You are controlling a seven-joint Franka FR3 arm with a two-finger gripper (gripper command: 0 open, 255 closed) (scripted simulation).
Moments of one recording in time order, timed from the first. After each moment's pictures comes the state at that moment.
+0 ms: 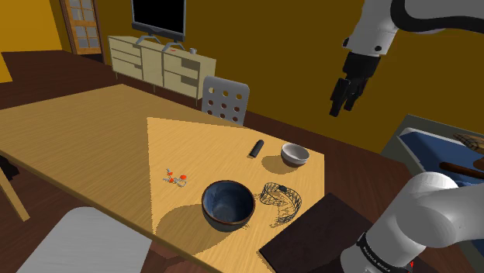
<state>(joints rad) 0.02 -0.80 0.06 -2.29 0.00 1.45 0.05</state>
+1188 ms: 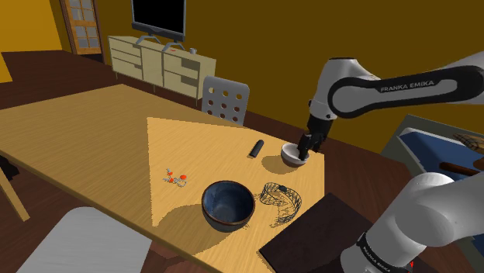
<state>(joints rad) -0.01 -0.63 0.02 -2.70 -0.04 2.02 0.02</state>
